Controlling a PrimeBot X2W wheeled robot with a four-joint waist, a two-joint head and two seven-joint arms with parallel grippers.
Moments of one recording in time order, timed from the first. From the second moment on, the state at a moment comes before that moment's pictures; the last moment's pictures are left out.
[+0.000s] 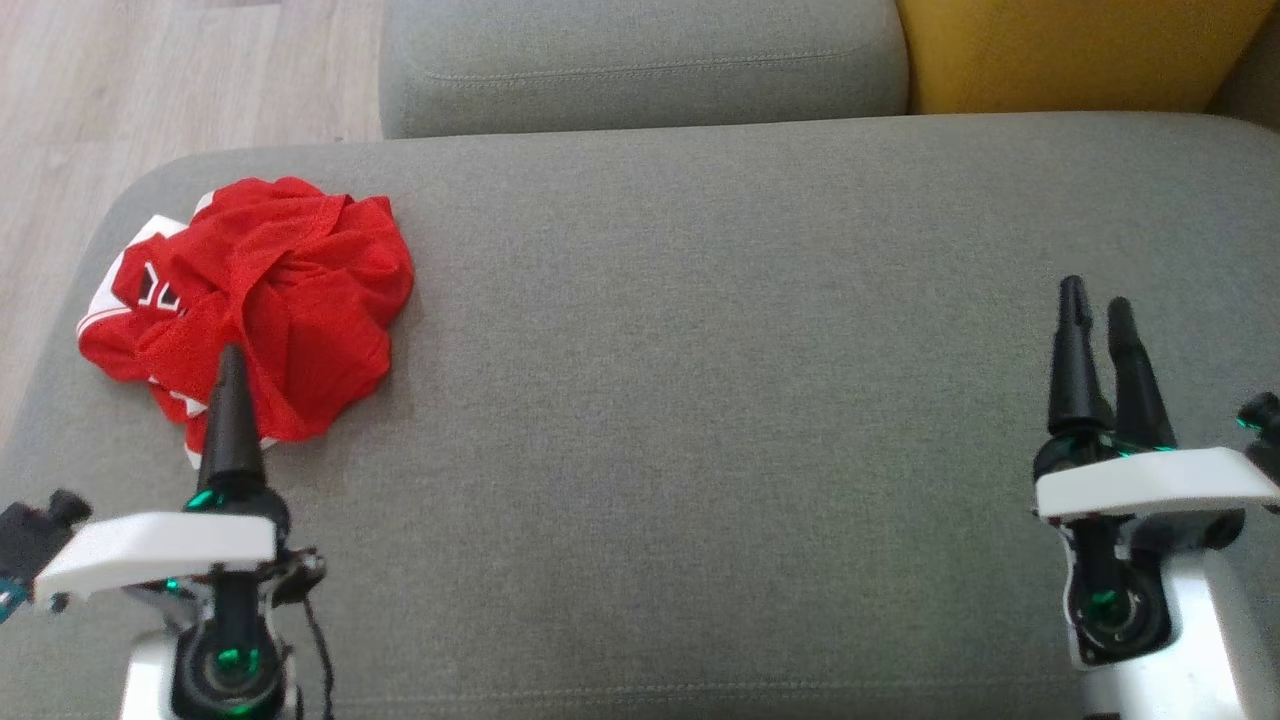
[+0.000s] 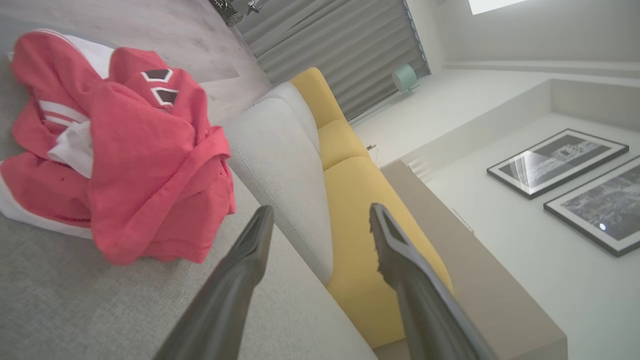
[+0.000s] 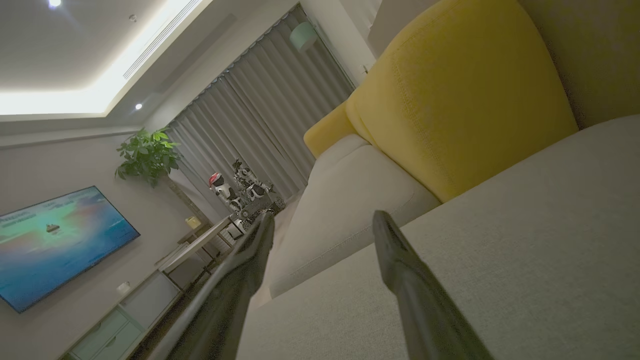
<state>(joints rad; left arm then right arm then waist) -0.07 0.03 0.06 0.08 -1.10 -0.04 -0.06 -0.14 -0.04 -0.02 0.12 0.69 0.12 -0.06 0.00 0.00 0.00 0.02</state>
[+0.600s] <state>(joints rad) -0.07 0.03 -0.15 0.08 -0.61 -0.04 -0.12 -0.14 -0.06 0.06 0.16 0.38 0.12 -0.12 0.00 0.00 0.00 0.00</state>
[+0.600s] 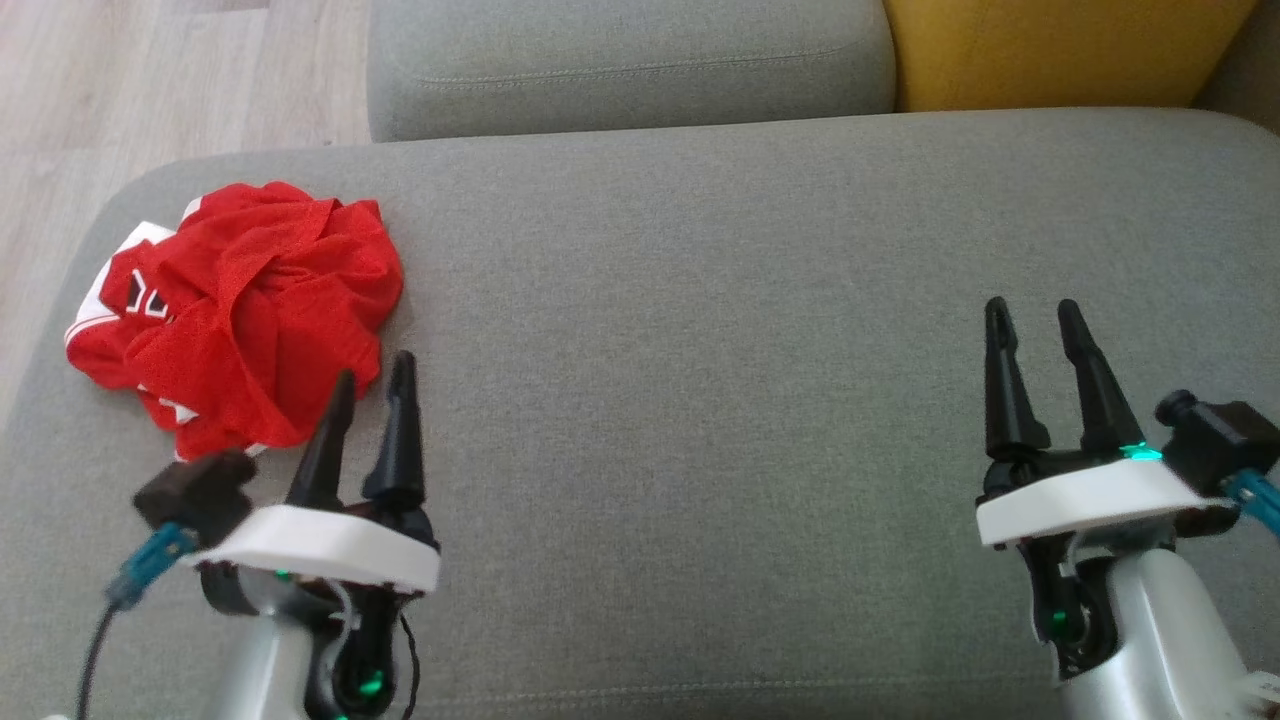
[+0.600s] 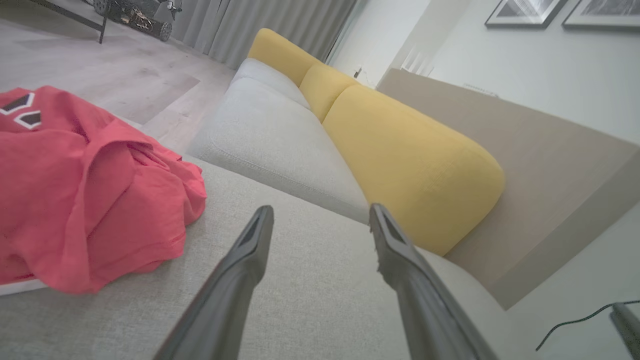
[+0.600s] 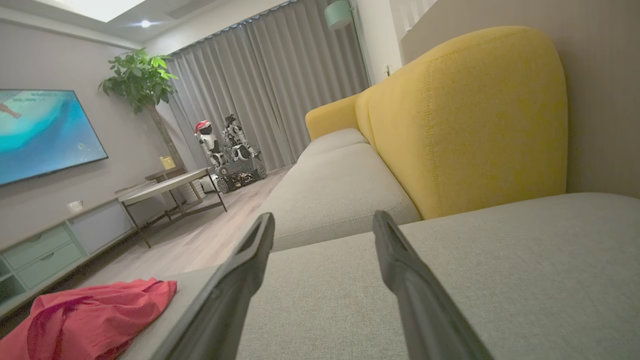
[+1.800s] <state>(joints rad) -0.12 0.10 -0.32 0.16 -0.30 0.18 -0.22 -0.15 -0.05 0.11 0.21 -0.14 0.12 -0.21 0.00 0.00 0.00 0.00</state>
